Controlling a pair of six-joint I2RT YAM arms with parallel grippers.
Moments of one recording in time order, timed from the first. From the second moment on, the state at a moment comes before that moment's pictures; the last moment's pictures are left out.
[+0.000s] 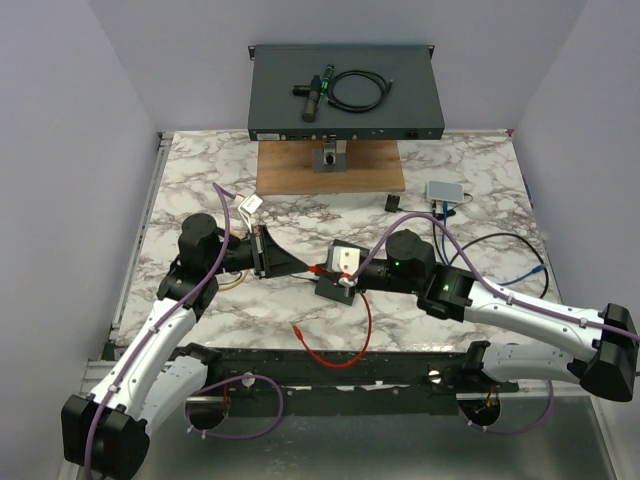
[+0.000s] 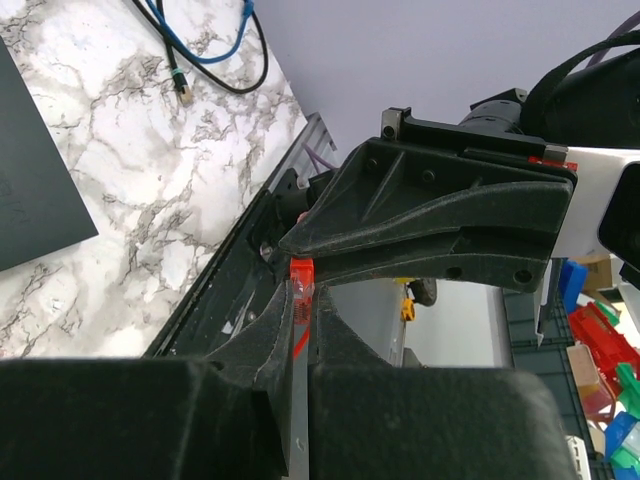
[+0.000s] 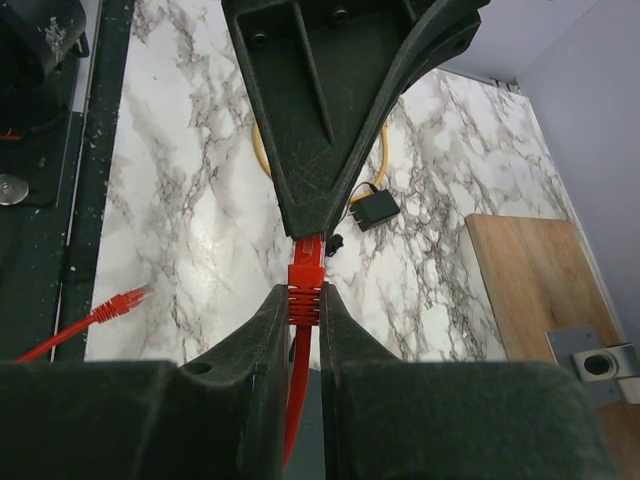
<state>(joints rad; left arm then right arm) -0.32 0.83 0.62 0.02 1.01 -0.92 1.07 1.12 0.85 0.05 -0.28 -0.52</state>
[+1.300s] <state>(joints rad) -0.29 0.86 0.58 0.09 0.87 -0.86 1.07 1.04 1.05 -0.71 -0.16 0.02</state>
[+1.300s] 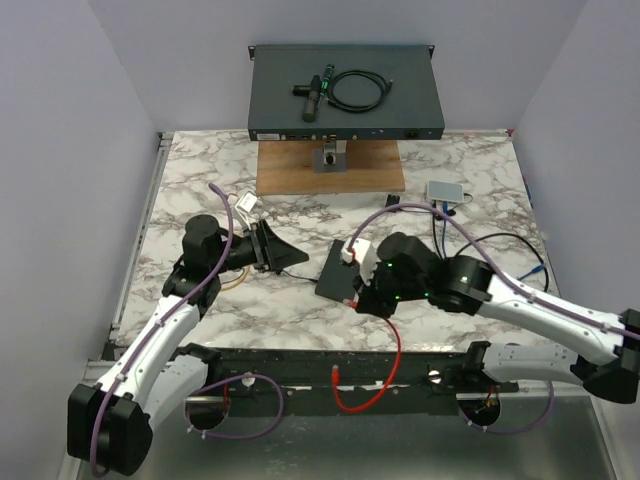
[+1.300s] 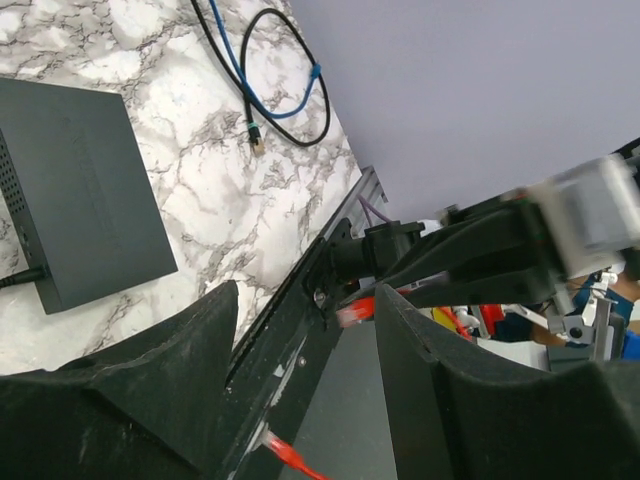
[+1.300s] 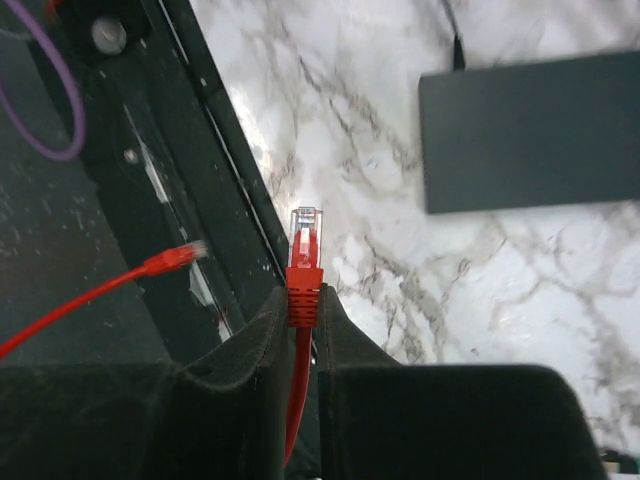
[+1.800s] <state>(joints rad) -0.30 0.92 0.47 0.14 0.78 -0.86 1.07 1.48 1.06 -0.80 -0.06 0.18</state>
